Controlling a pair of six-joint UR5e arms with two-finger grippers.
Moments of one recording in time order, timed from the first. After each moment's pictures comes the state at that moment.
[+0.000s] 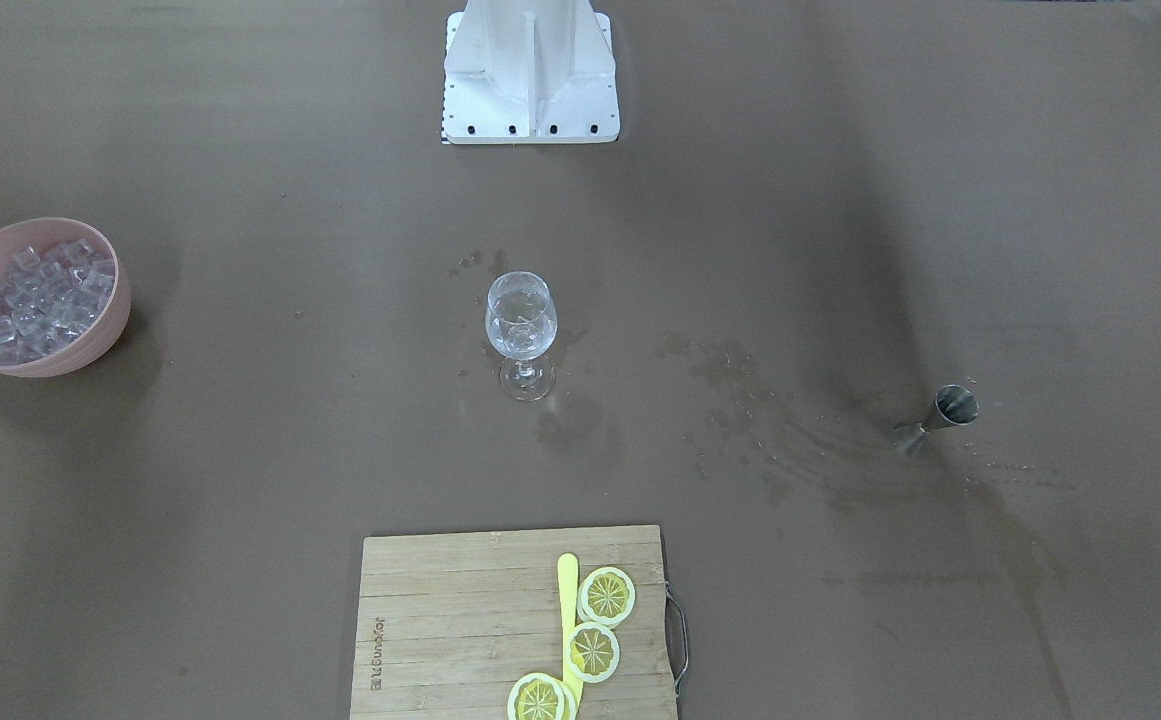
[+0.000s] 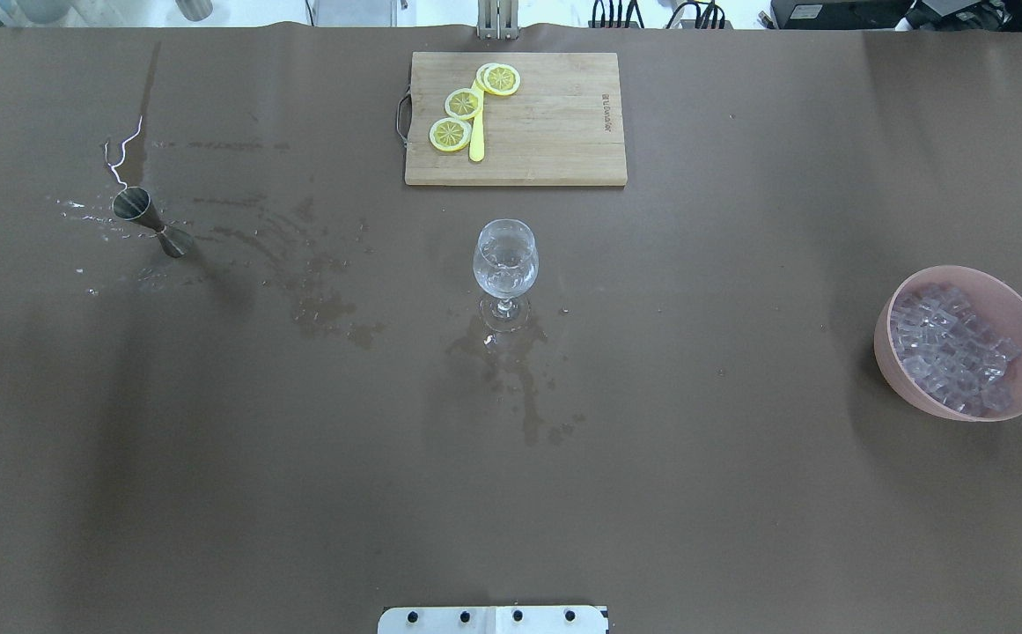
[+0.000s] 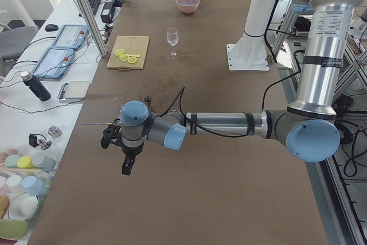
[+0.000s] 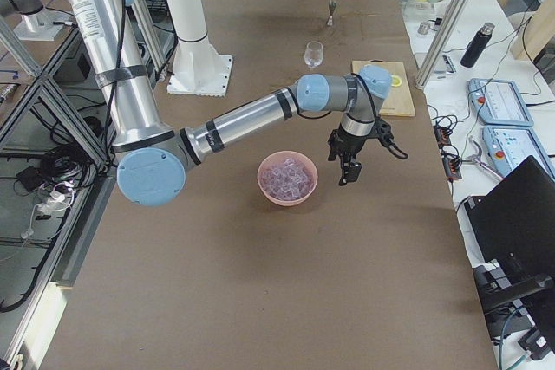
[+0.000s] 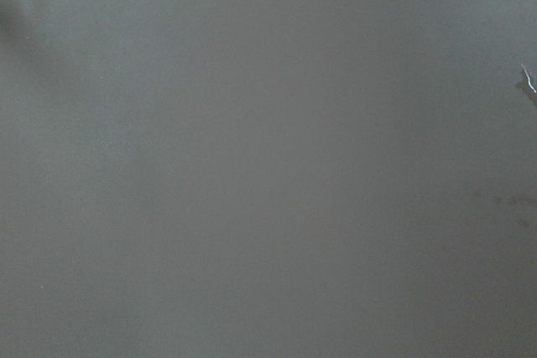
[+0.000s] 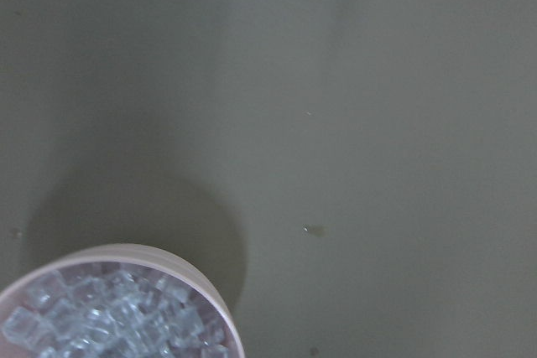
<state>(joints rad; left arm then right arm) -1.54 -1.68 -1.43 -1.87 -2.22 -0.12 1.37 -1.32 1.72 -2.01 2.21 -0.11</state>
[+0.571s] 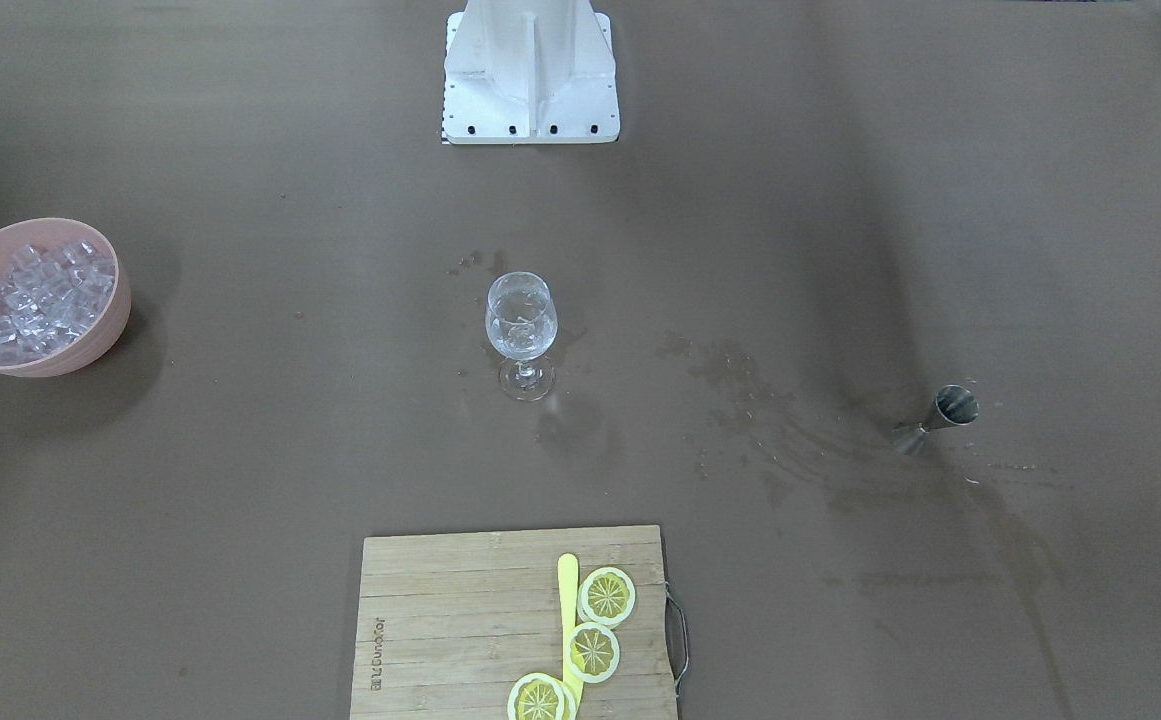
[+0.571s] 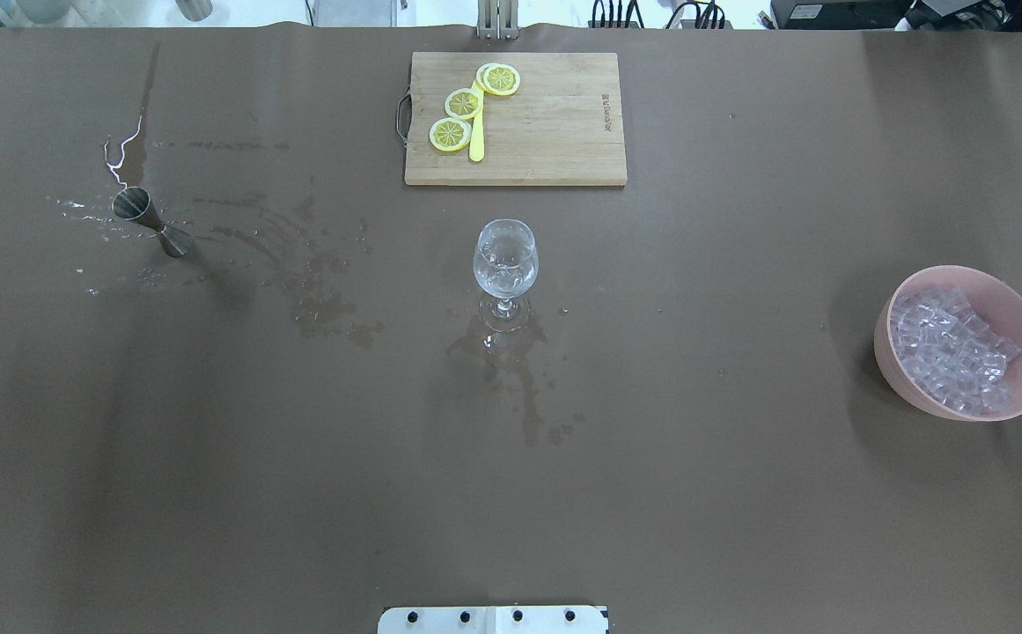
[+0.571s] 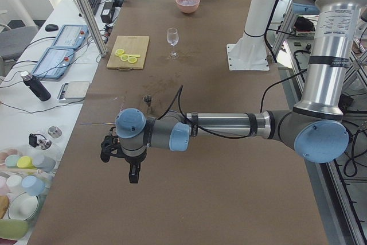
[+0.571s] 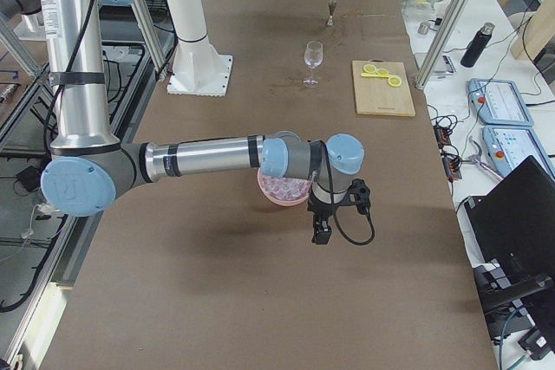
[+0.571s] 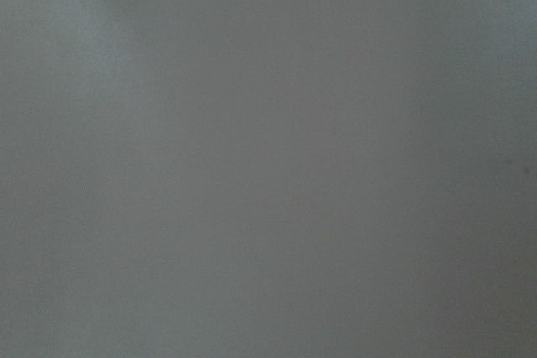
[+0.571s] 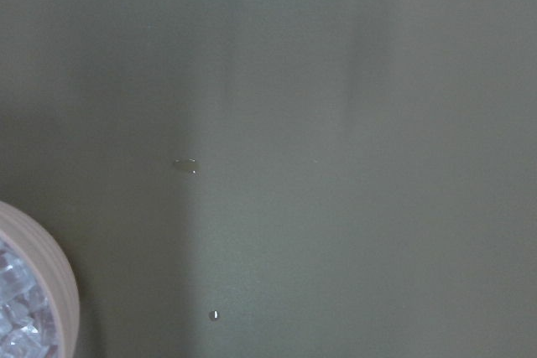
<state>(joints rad) -1.63 -1.68 -1.46 -1.71 -2.33 -0.10 1.52 -1.55 1.65 -1.73 2.28 -0.12</state>
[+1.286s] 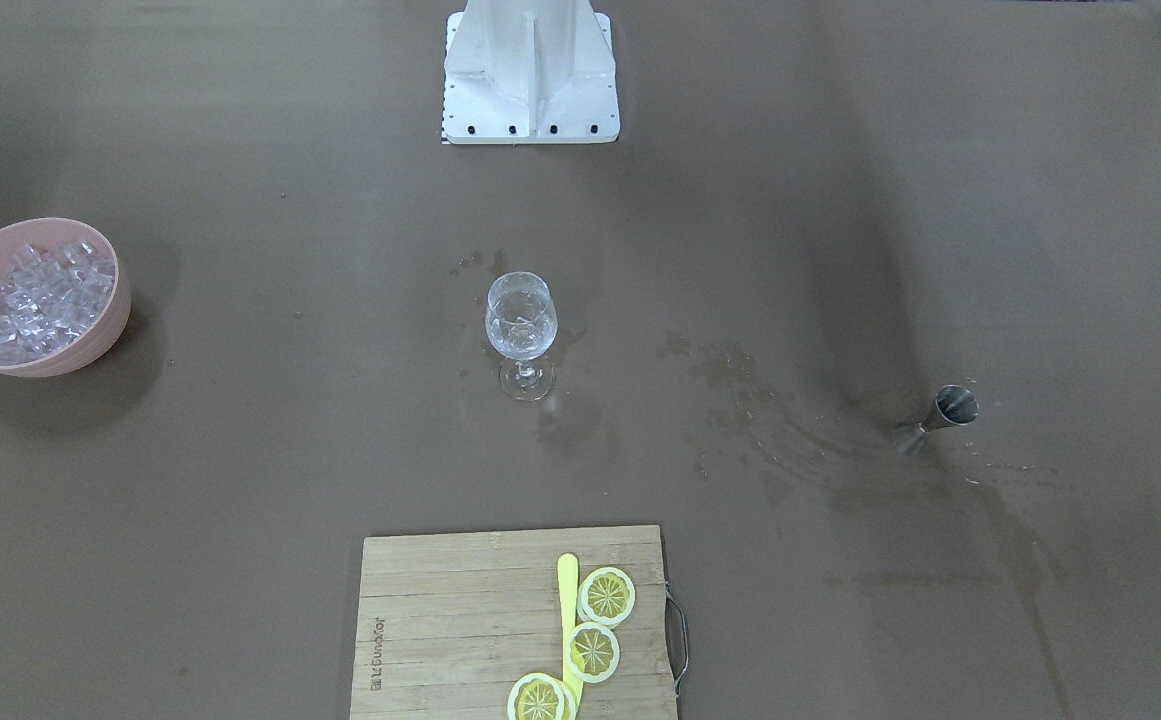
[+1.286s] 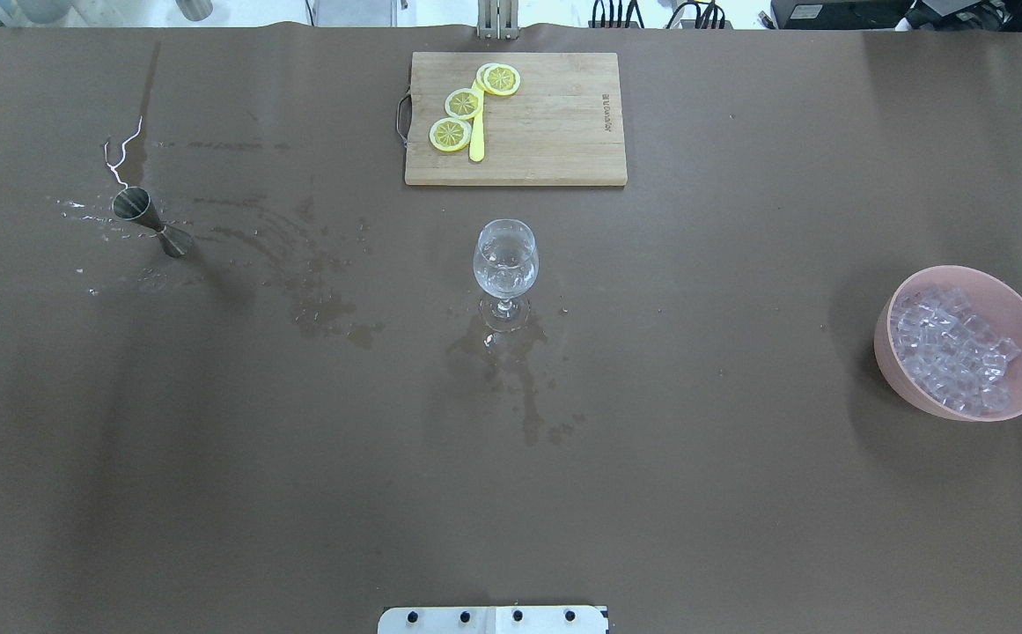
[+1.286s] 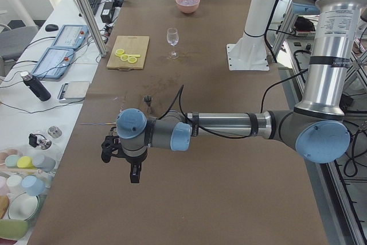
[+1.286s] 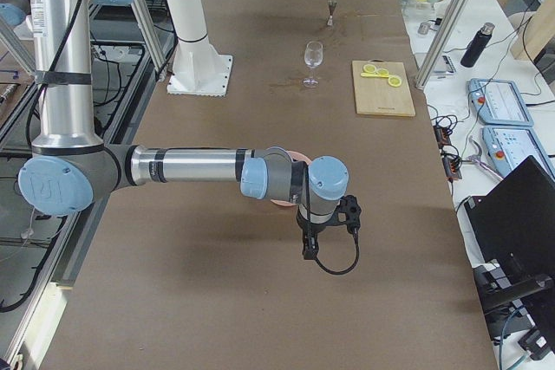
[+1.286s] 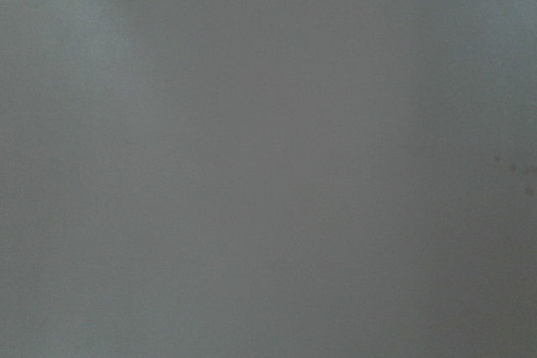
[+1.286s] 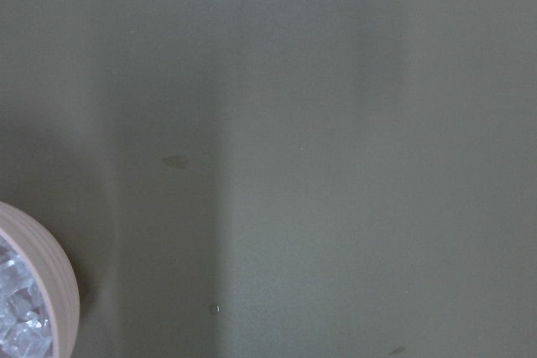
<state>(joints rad) -1.63 -1.67 -1.46 -1.70 -2.33 -0.10 1.58 -1.59 1.64 -1.70 2.36 -0.11</state>
